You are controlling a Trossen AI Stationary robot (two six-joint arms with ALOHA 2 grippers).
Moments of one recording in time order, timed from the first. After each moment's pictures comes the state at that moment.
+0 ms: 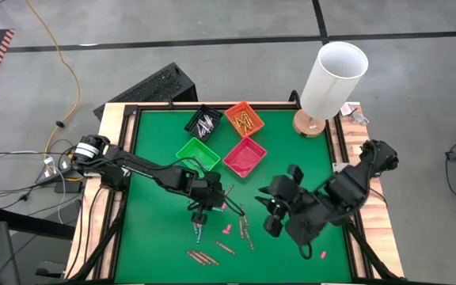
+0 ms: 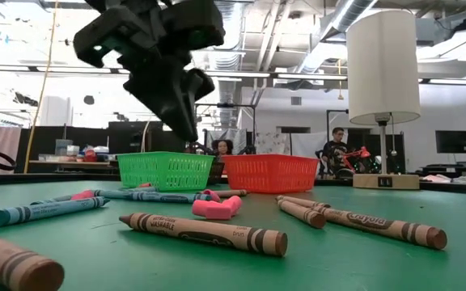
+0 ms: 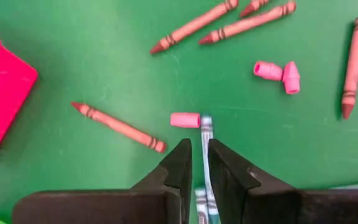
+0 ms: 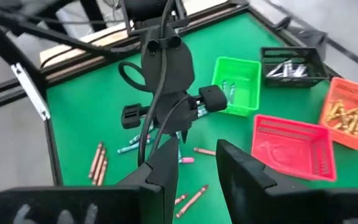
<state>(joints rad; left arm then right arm) -0.21 1.70 1.12 -0.37 -0.01 0.08 0.68 1.68 2.07 -1.32 0.80 0.93</state>
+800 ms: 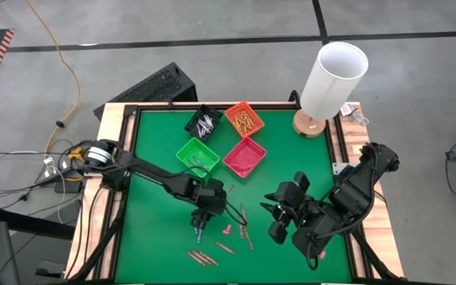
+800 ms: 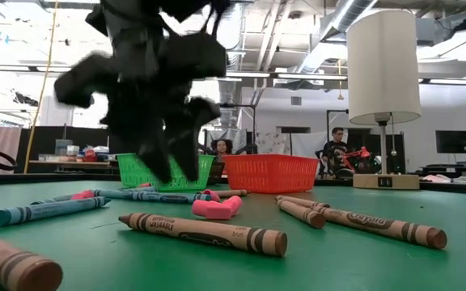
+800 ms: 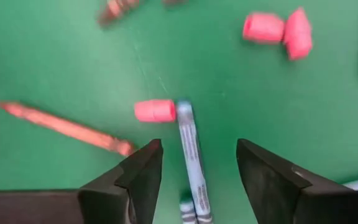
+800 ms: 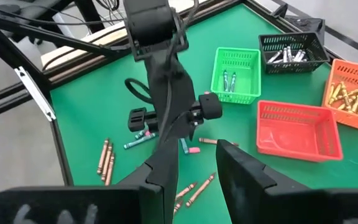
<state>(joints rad) -0.23 1.83 1.11 -0.34 0.02 0.16 0.75 1.69 2.07 -1.39 0.86 1.07</state>
